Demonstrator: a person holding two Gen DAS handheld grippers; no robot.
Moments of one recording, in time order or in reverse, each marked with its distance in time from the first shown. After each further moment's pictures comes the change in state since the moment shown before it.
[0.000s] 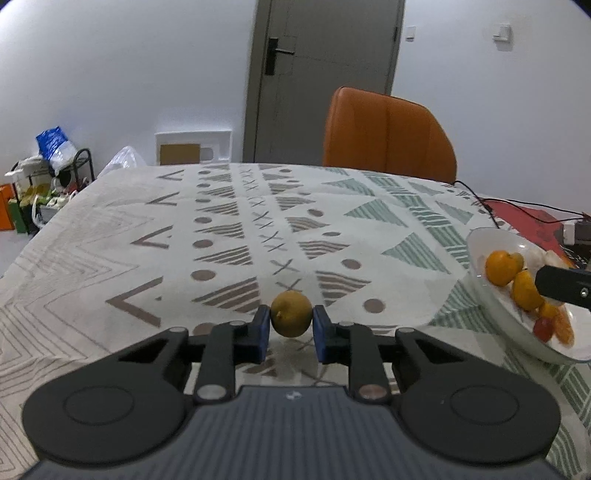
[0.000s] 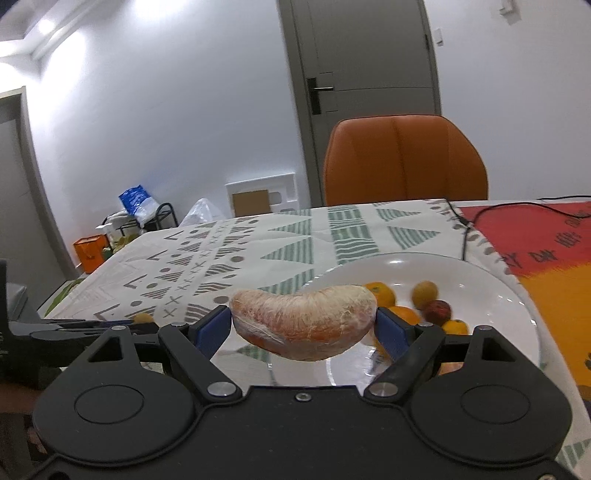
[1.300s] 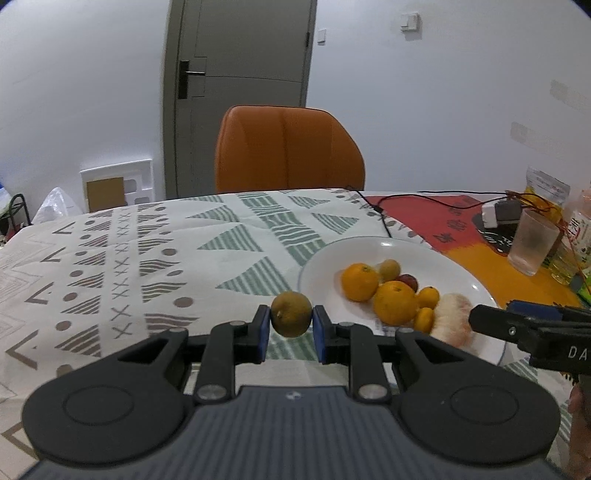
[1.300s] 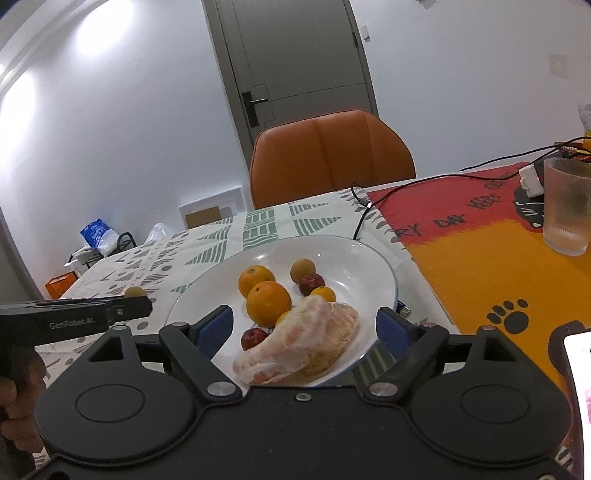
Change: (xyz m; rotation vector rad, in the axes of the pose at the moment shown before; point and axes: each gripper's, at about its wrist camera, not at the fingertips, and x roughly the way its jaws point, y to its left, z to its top) left arm -0.015 -0.111 0.013 0.142 -0.036 -0.183; right arm -0.048 -0.082 -0.029 0.148 -0.034 -0.106
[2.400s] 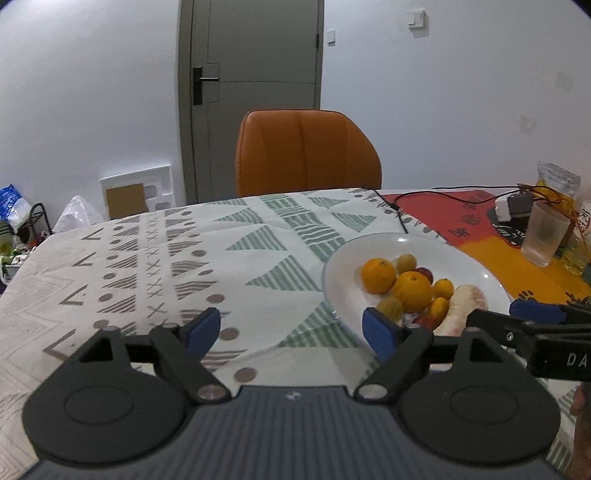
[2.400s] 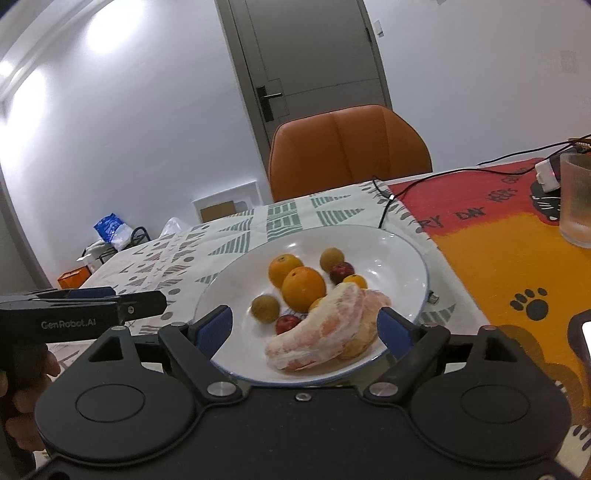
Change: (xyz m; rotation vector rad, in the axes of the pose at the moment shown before) left arm -0.022 0.006 -0.003 0.023 0.004 0.083; right arm -0.003 0.021 -0.005 -0.008 0.021 0.047
